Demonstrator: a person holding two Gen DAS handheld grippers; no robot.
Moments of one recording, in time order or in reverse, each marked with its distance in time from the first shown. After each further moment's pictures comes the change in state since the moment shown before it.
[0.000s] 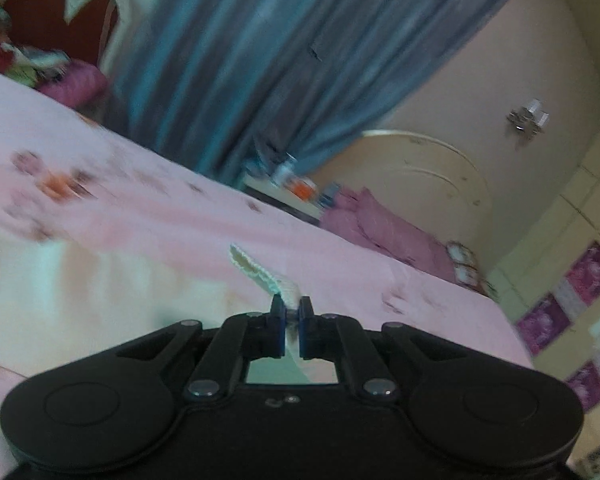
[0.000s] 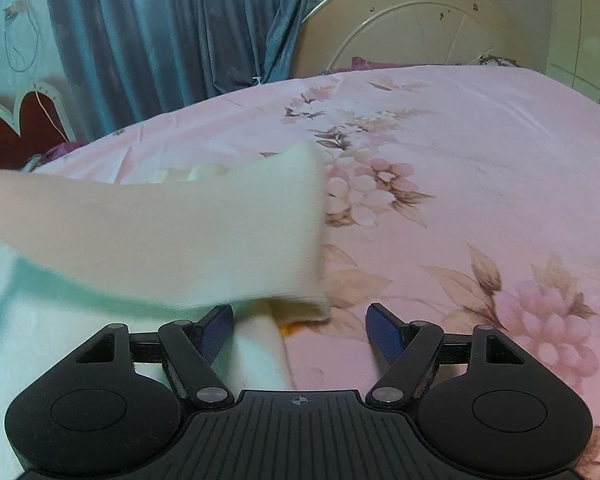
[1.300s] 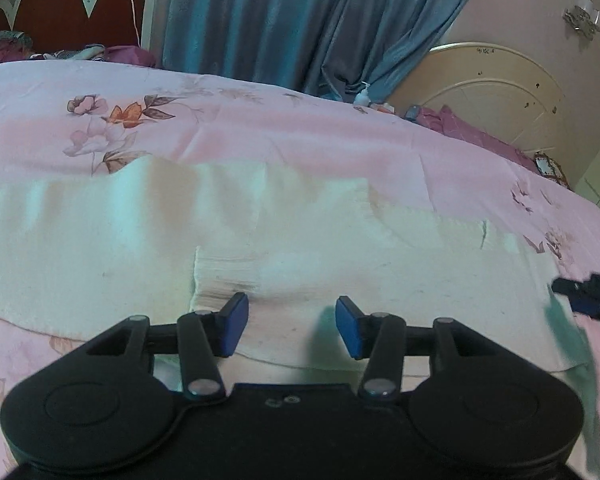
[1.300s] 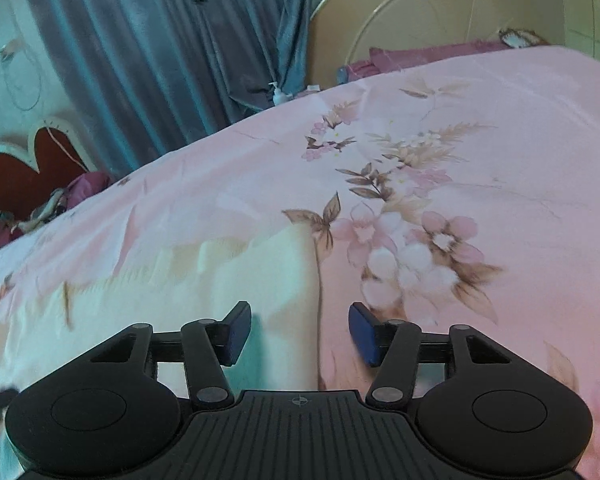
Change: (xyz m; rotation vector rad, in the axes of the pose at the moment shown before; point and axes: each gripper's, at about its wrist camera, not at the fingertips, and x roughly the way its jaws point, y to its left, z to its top) left arm 0.051 0.054 -0.057 0.166 0.190 0.251; right arm 0.066 -0.010 0.076 0.106 0.025 0.125
